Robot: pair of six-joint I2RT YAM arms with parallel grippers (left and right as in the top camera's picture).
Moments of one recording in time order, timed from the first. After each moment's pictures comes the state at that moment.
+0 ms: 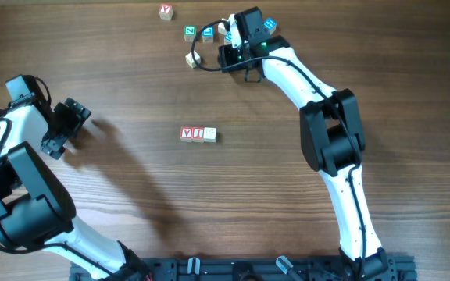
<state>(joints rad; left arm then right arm) 0.48 1.90 1.21 -0.61 0.05 -0.49 0.41 2.52 2.08 -0.50 -0.17 0.15</state>
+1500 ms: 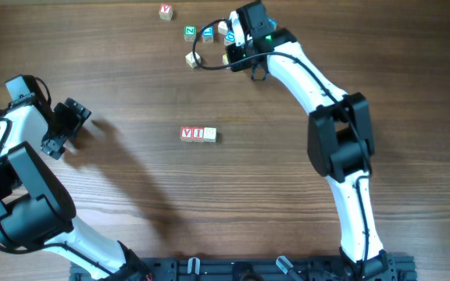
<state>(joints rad) 0.48 1.90 1.21 -0.61 0.05 -0.49 0.41 2.41 2.07 -0.67 -0.11 0.08</state>
